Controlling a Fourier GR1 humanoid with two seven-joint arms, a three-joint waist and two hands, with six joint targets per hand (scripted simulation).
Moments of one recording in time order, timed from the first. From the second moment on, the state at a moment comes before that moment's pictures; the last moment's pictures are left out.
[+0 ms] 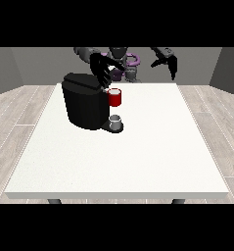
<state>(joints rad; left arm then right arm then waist) -0.28 0.07 0.09 -1.41 -0.12 -0.26 -0.11 -0.87 -0.26 -0.07 -1.04 0.15 -0.07 0.29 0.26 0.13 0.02</state>
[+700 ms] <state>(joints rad) -0.39 0.07 0.06 -1.41 -0.11 -0.30 -0.13 -0.94 -0.36 -0.13 -1.20 0.19 -0.09 0.57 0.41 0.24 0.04</state>
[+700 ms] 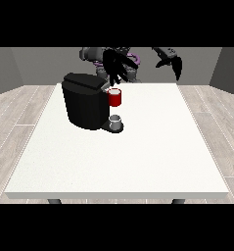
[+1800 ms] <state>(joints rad) -0.46 0.07 0.04 -1.48 -0.08 -0.33 -0.08 -1.21 -0.22 -0.08 -1.02 0.18 -0.08 0.17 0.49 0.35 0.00</state>
